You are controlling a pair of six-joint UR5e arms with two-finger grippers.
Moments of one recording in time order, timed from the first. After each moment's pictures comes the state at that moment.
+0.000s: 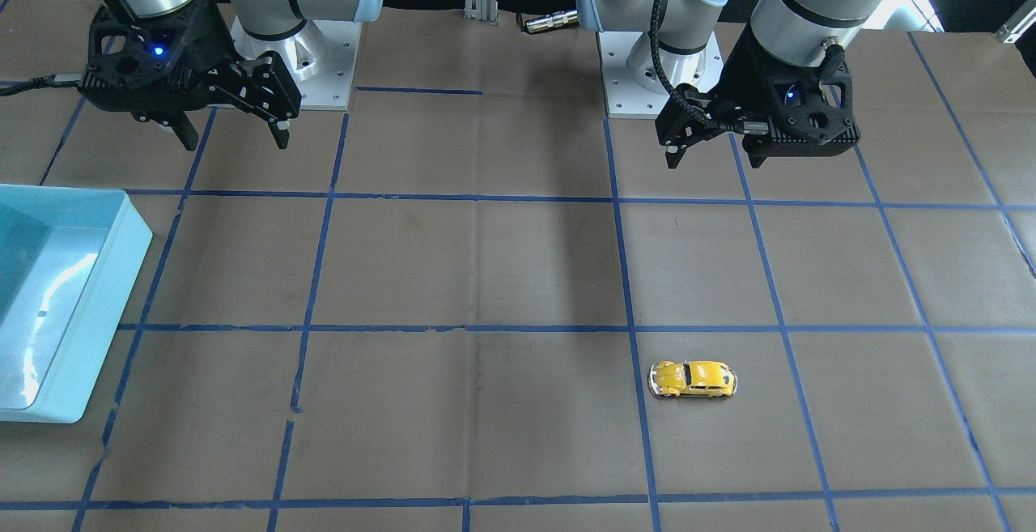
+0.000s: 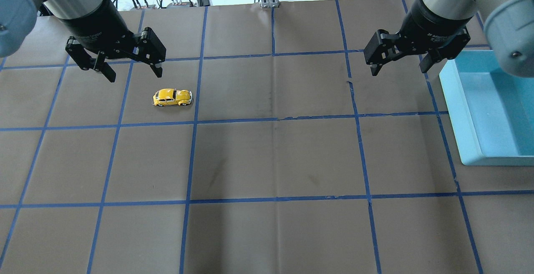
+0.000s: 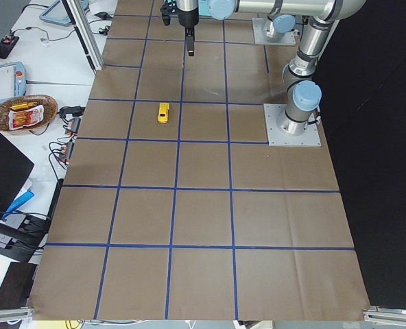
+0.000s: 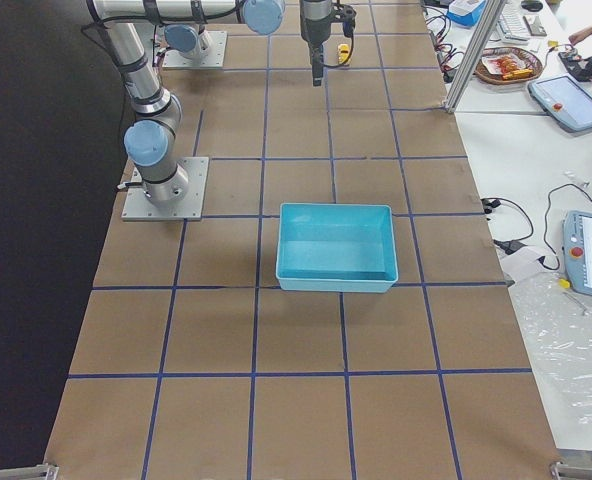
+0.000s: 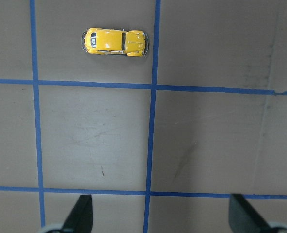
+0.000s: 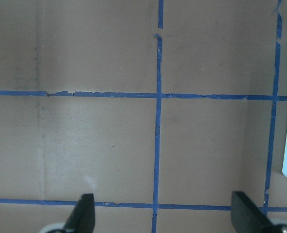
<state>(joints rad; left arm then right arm) -1.54 -1.60 -1.51 -1.65 1.55 -0.02 1.56 -1.64 1.63 -1.63 -1.54 -0.04</state>
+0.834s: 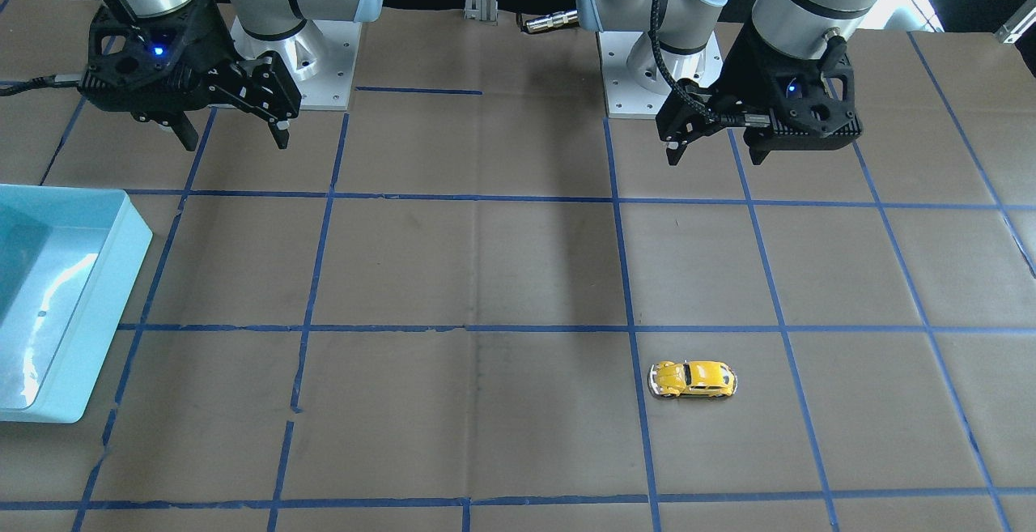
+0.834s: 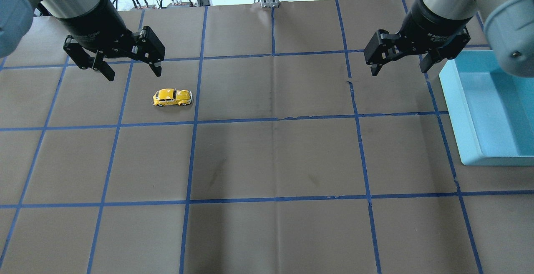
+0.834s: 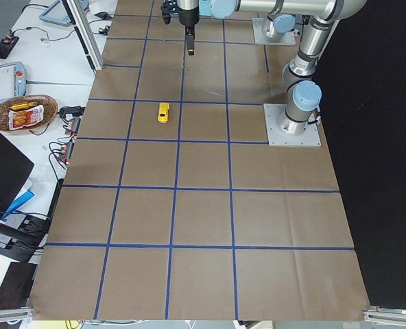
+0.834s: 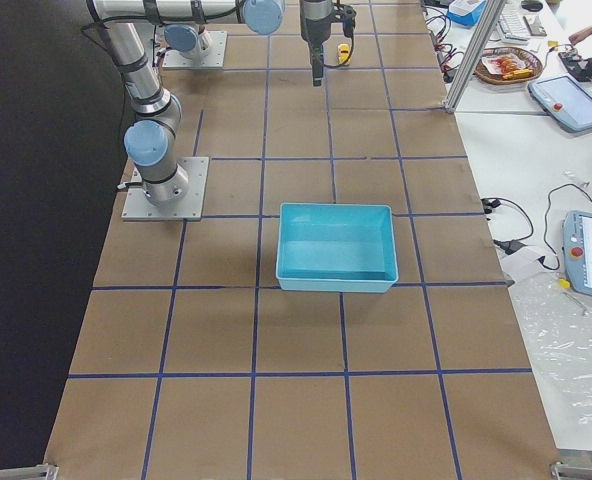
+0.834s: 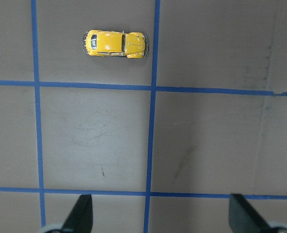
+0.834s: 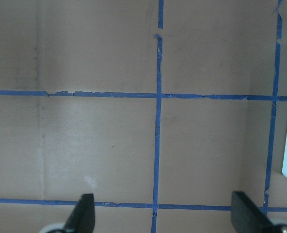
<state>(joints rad) -1.54 -1.59 -1.51 -1.64 1.55 -0.02 1.56 -1.64 1.63 -1.63 -1.54 -0.05</state>
